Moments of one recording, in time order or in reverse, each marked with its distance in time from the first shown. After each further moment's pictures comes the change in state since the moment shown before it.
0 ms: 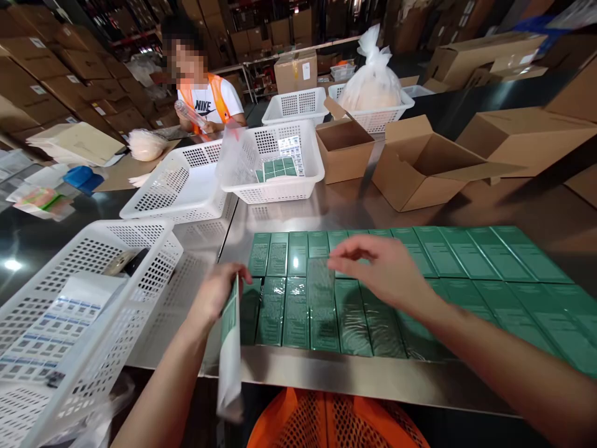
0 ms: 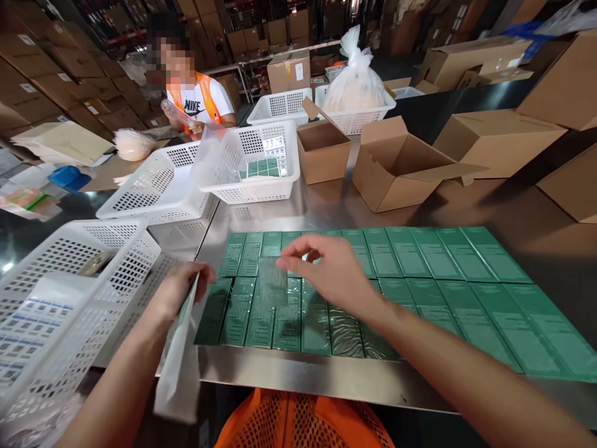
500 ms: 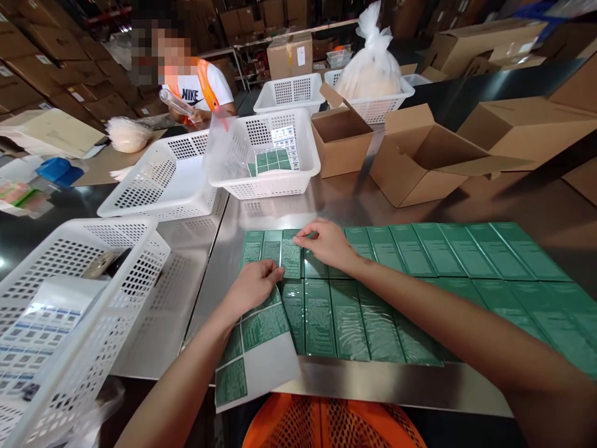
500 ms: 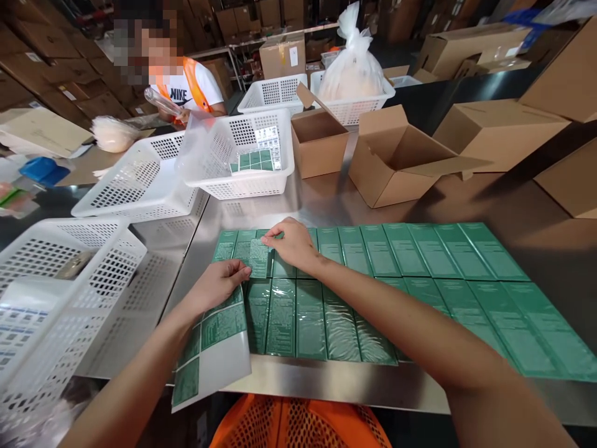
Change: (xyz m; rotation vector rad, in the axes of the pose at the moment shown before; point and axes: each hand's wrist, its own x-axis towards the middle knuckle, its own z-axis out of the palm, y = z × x) left_hand 0.019 -0.002 0.060 0.543 -0.360 0.179; right_hand 0.077 0.065 0.052 -0.212 -0.056 0.130
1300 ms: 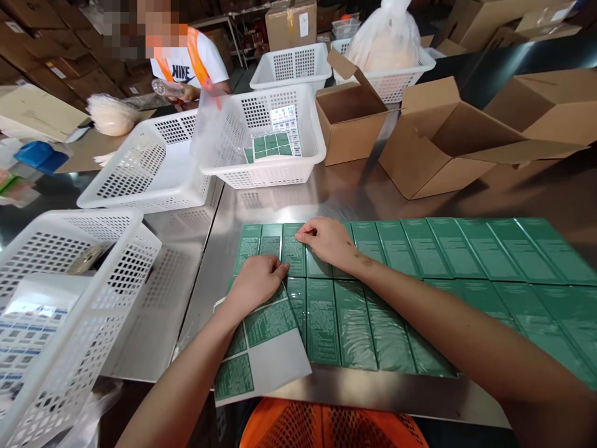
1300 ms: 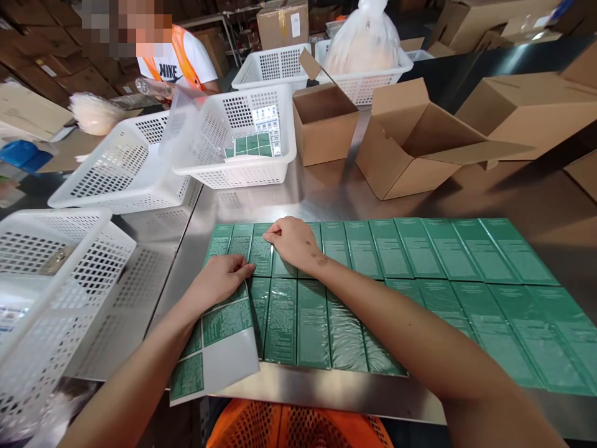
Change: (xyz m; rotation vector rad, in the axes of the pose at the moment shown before) left_hand 0.017 0.010 0.007 0.196 -0.010 -0.086; right_hand 0.013 0.018 0.009 -0.206 -0.059 0.008
